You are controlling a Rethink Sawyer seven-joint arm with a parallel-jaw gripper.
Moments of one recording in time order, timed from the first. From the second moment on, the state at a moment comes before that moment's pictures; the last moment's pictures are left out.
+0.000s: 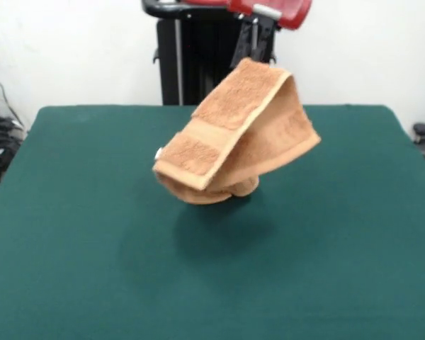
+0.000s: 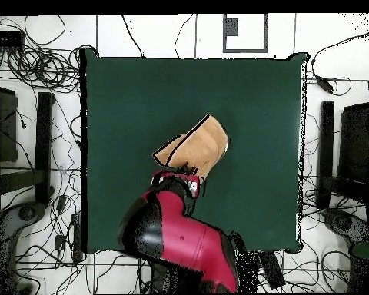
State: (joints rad) arm 0.23 -0.84 -0.42 1.97 0.14 0.07 1.57
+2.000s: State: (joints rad) arm 0.13 -0.84 -0.58 1.98 -0.09 0.14 1.57
